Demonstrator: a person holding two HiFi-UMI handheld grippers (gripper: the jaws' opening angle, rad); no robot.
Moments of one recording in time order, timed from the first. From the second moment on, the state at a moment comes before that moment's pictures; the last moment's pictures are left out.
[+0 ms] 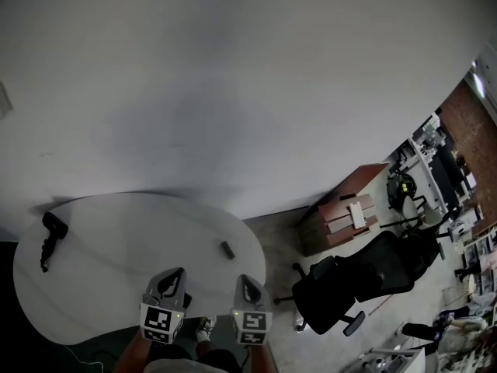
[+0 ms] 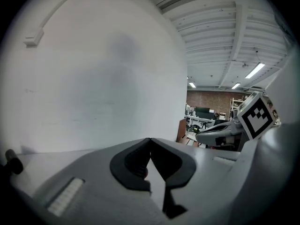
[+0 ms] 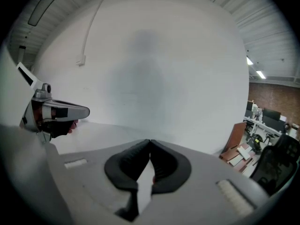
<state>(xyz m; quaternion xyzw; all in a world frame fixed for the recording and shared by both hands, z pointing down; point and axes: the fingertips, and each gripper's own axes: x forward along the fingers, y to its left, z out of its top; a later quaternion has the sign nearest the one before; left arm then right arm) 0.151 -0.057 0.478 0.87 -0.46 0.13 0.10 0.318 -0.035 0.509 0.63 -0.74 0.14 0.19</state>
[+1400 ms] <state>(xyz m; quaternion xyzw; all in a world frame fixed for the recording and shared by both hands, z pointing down) 0.156 -0.096 0.600 0.80 -0.53 0.21 0.19 0.312 -0.145 0.673 0.49 -0.79 0.23 0.28</state>
